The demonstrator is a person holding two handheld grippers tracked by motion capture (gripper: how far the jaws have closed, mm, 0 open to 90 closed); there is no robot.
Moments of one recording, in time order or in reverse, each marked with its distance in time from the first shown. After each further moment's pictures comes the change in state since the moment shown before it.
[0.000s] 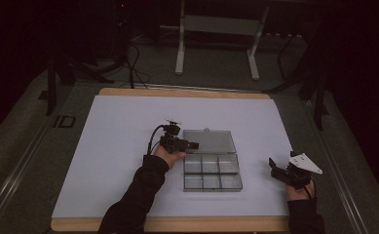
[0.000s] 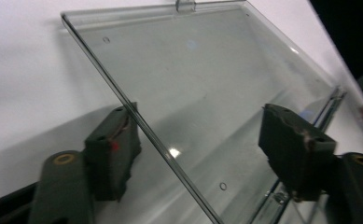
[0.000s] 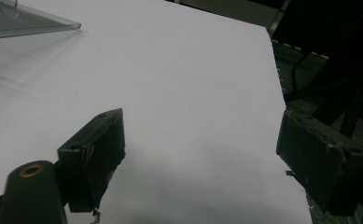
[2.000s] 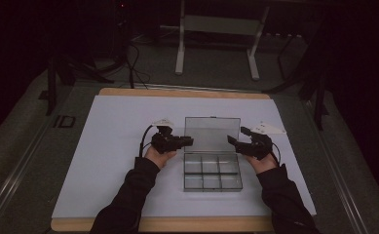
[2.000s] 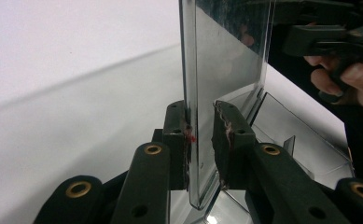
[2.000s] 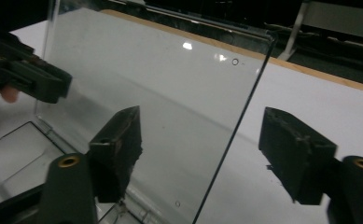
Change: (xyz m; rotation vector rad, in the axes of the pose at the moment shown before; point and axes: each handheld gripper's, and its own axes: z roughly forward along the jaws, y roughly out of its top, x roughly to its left) left arm -0.002 -0.012 -0.036 -0.207 -0.145 0.299; right arm 0.079 0.112 0.051 -0.034 0.456 0.011
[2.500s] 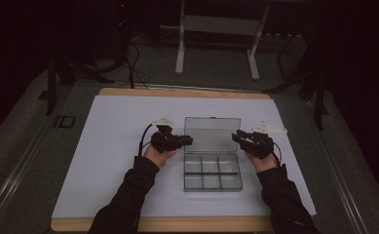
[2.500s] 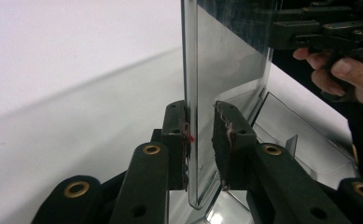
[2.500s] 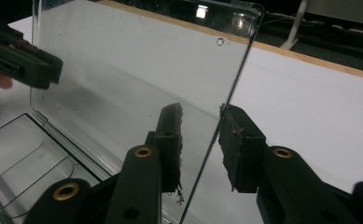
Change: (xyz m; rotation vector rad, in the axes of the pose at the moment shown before) left arm -0.004 0.006 -0.006 -0.005 0.024 0.028; right arm -0.006 -0.002 -0.003 0.032 0.009 0.016
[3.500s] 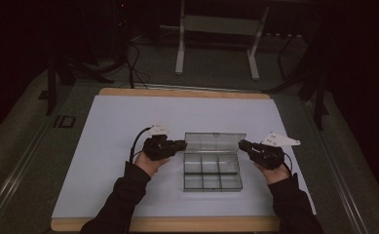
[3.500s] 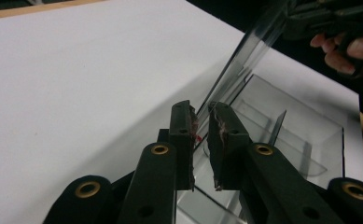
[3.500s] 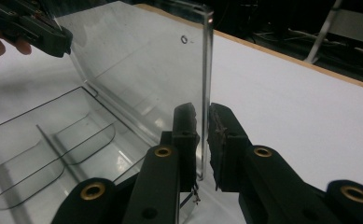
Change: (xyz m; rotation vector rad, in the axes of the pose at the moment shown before) left arm -0.035 -0.010 -0.034 0.018 0.075 0.145; right arm 0.010 -0.015 -0.041 -0.041 0.088 -0.088
